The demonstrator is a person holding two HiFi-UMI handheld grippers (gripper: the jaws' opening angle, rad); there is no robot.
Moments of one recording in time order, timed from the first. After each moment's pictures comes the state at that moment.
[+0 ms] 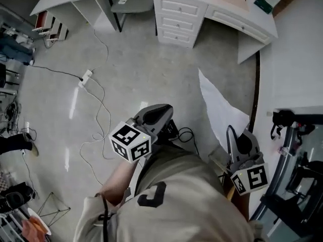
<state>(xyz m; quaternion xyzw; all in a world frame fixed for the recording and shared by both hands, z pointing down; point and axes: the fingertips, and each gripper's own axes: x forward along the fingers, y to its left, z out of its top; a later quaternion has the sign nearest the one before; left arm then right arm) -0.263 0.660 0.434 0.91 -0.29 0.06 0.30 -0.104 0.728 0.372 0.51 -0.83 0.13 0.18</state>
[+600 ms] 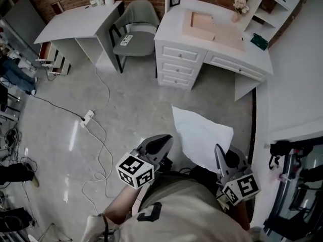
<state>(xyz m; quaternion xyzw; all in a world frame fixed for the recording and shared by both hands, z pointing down) -0.299 0.554 0.409 0.92 -0.30 0.03 0.26 -0.162 0.599 0.360 0.50 -0.84 0.13 0.14</state>
